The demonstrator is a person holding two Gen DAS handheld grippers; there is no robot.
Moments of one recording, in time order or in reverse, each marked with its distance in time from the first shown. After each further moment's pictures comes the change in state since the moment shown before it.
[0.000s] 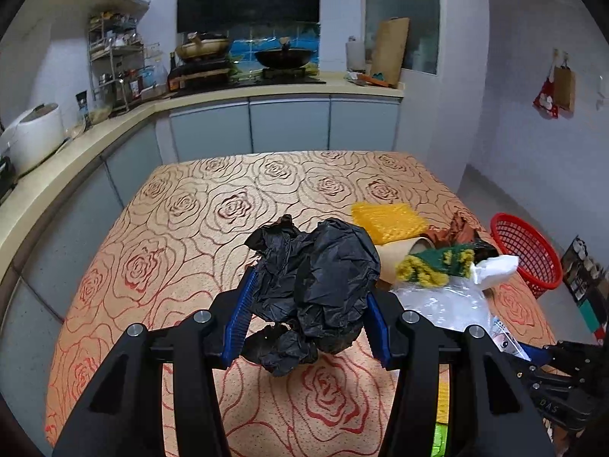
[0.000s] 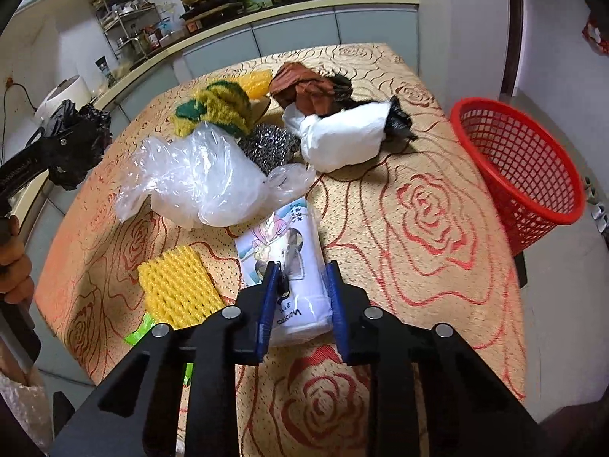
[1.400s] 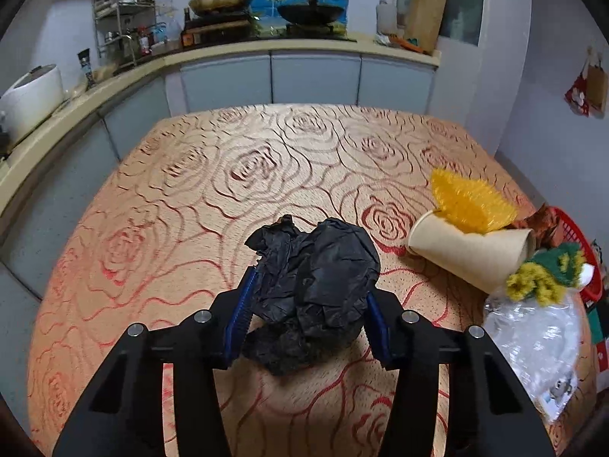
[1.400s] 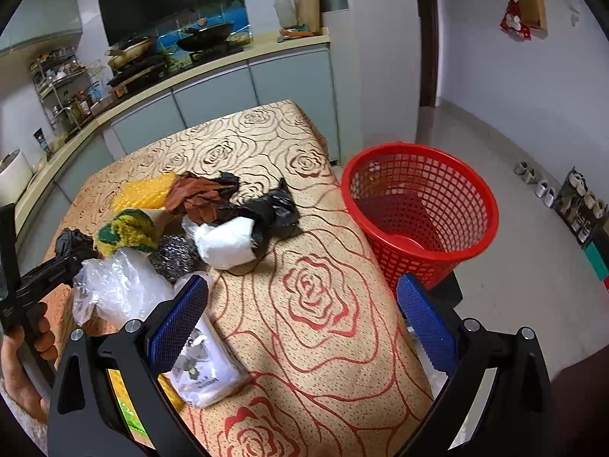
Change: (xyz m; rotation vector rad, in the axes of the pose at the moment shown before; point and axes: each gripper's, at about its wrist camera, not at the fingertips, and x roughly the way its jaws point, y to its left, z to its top) left arm 0.085 0.042 0.001 -0.070 0.133 0.067; right arm -0.034 -0.043 0.040 0.173 -0.186 -0.217
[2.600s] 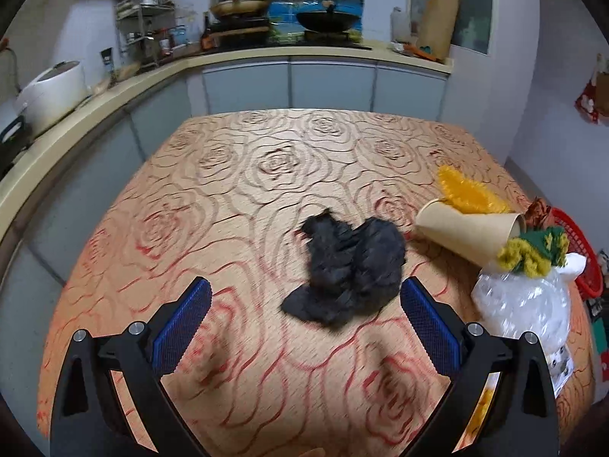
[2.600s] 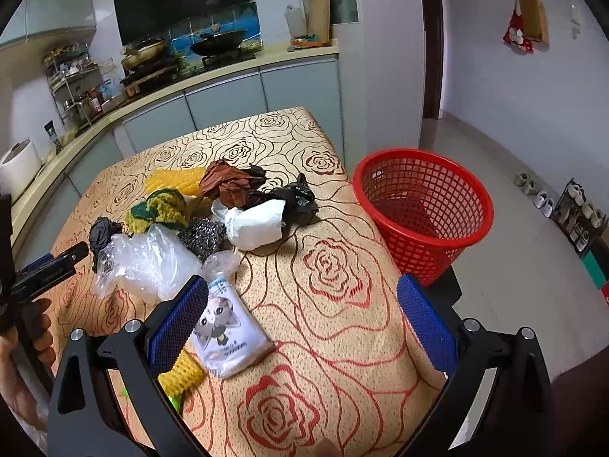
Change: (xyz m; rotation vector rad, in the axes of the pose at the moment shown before) left arm -0.023 0.006 -0.017 -0.017 -0.004 0.035; right arm -0.025 0.016 -0.023 -0.017 -0.029 -0.008
